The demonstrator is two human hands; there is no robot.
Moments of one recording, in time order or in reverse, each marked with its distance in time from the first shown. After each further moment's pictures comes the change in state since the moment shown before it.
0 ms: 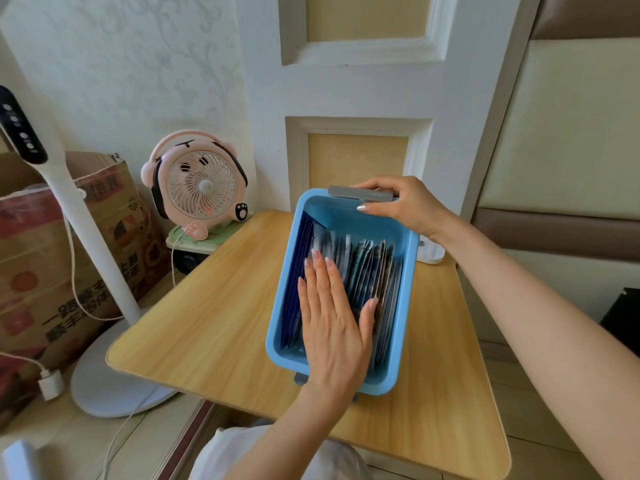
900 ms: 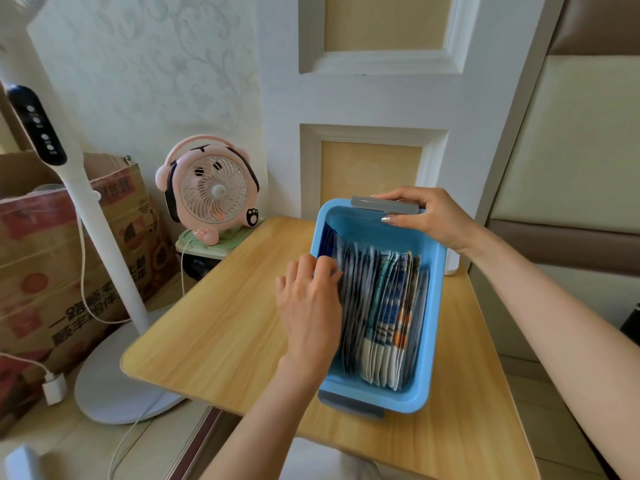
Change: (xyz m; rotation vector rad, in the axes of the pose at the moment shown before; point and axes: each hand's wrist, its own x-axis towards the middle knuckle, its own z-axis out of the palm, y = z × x) left_hand 0.053 -0.040 -0.038 0.106 0.225 0.065; right_hand -0.001 -0.001 0.000 0.032 -0.022 -0.008
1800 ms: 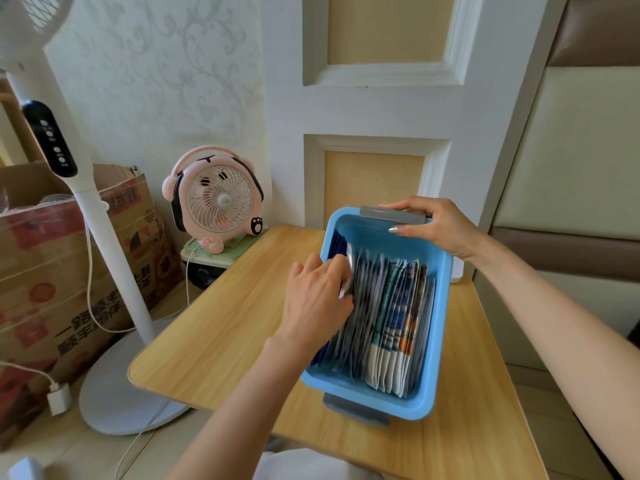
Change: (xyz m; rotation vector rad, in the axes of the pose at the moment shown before) left_hand 0.029 -0.016 -0.003 -0.018 -0.387 0.236; right_hand 0.000 0.001 -0.001 -0.004 0.007 0.014
